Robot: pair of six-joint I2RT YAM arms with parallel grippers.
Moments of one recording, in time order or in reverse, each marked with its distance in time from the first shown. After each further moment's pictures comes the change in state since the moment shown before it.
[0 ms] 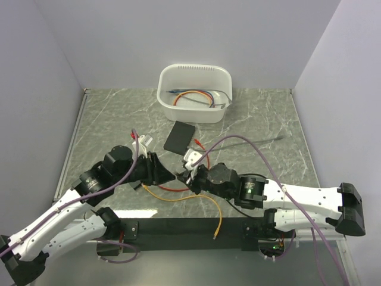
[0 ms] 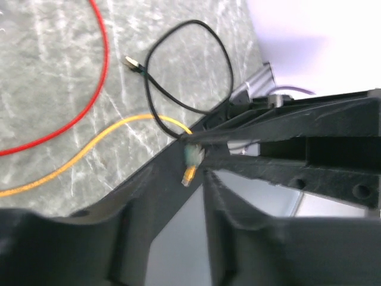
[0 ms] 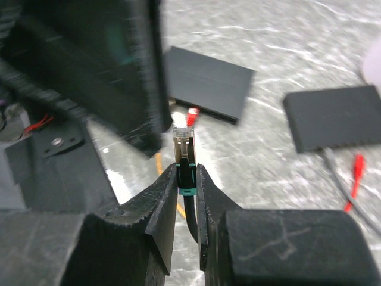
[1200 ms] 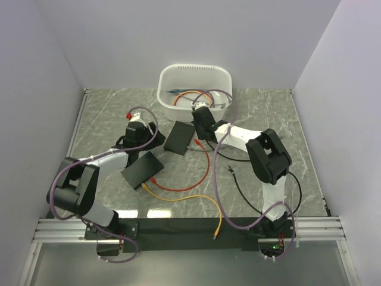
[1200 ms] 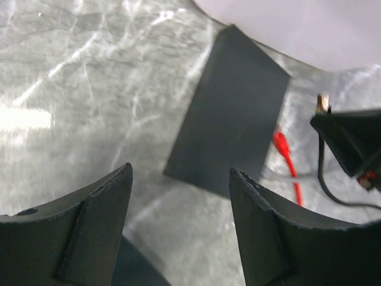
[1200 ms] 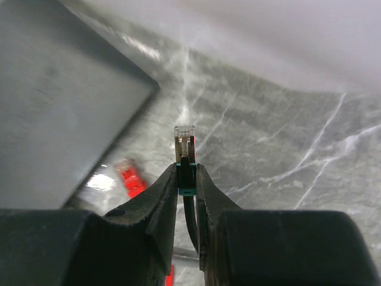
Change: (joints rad) left arm 0.412 0.770 -0.072 0.732 -0.289 0.148; right arm -0.695 0.901 0.563 -0.172 0.080 0.096
